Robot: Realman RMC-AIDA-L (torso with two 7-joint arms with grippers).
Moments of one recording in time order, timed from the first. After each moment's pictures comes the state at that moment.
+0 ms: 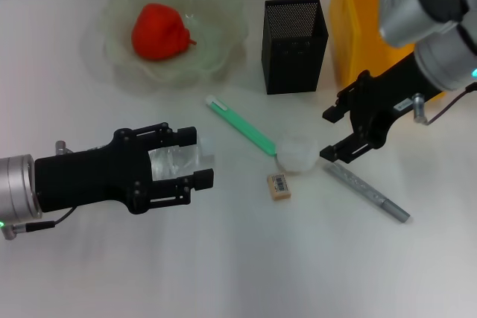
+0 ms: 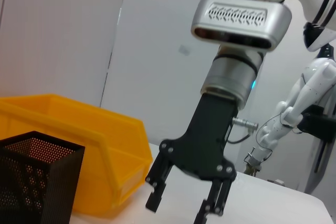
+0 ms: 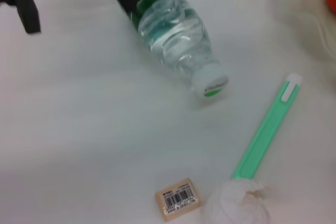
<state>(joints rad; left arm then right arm) -0.38 -2.05 0.93 0.58 1.71 1.68 -1.20 0.78 2.08 -1.15 -1.05 -2.50 -1.59 1.84</state>
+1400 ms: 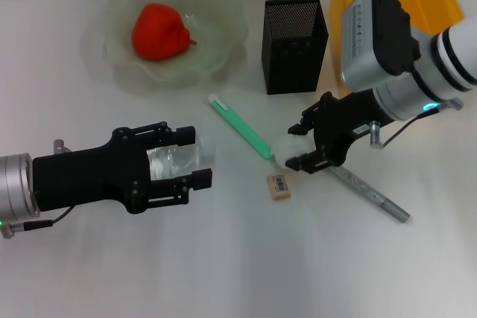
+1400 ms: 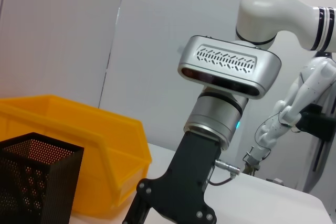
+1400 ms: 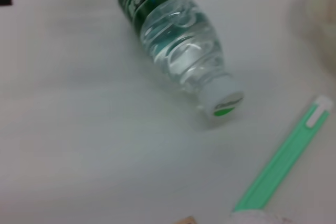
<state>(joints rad) -0.38 -2.05 0.93 0.58 1.71 1.68 -1.20 0.77 2.09 -1.27 -0.83 -2.34 -1.31 1.70</state>
